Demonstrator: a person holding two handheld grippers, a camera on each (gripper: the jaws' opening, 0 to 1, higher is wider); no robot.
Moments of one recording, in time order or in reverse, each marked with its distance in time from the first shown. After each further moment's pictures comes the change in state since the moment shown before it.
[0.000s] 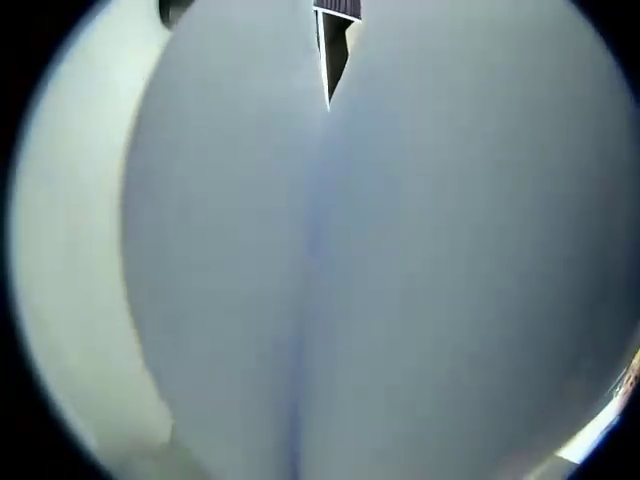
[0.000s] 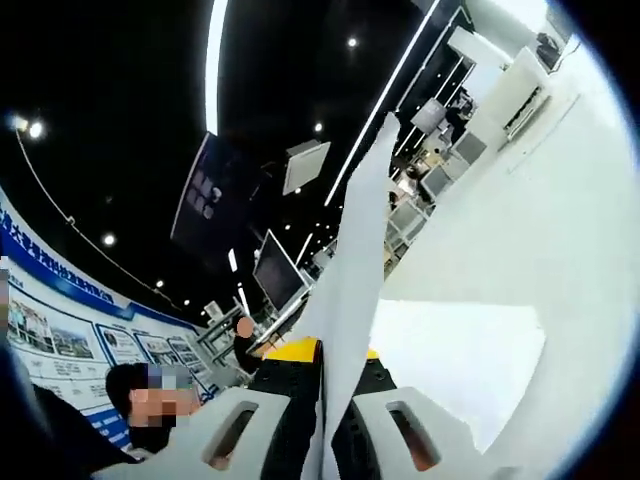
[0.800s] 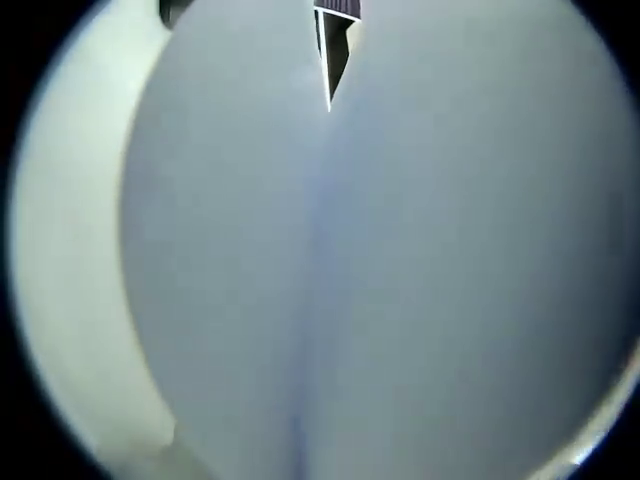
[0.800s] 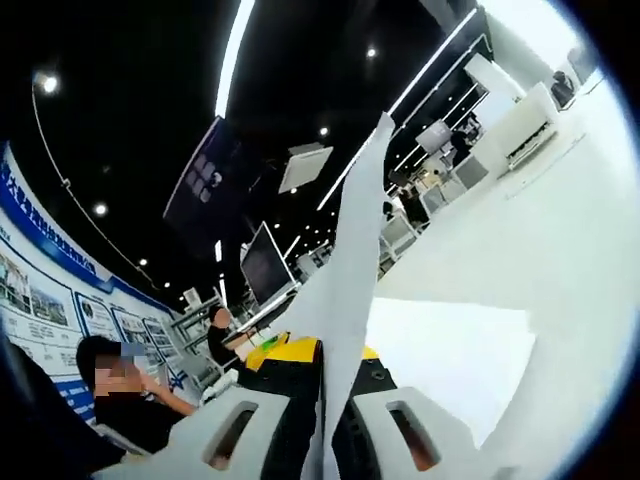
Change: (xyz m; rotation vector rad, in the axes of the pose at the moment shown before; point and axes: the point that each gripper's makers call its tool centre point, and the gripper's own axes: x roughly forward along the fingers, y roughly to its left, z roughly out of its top) left arm 0.000 0.002 -0.001 0.008 0.002 0.010; right arm 0.000 -0.002 -0.008 -0.153 -0.019 -0.060
